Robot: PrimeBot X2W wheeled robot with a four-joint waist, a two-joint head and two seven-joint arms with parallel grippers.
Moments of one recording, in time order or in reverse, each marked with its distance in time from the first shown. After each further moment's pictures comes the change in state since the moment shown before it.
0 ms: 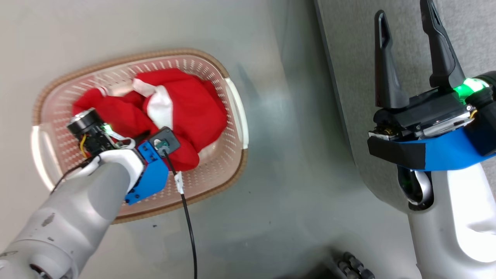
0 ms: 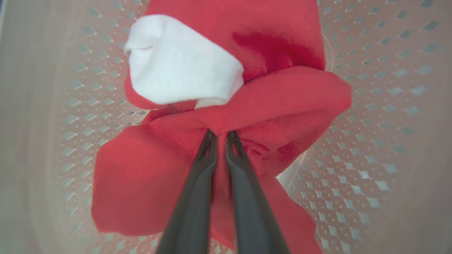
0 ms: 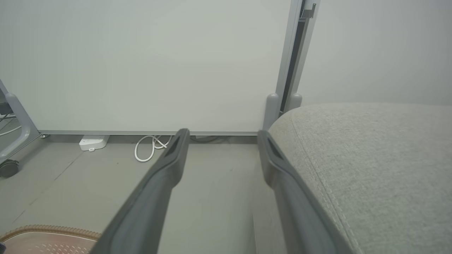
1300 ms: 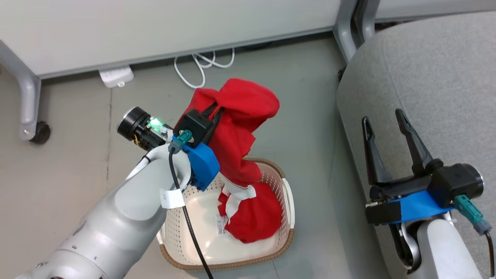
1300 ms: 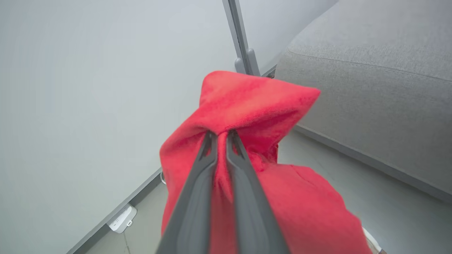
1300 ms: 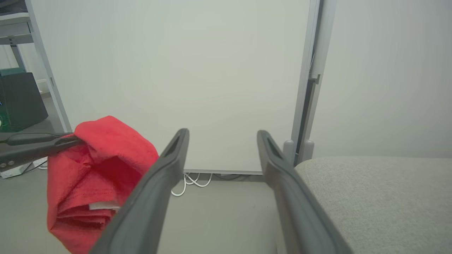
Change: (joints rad) left arm 0.099 -0.084 0.244 -0.274 -0.223 0.081 -0.250; right arm 0.272 0.000 -0.053 0.161 -0.053 0.000 0.000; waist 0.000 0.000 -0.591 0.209
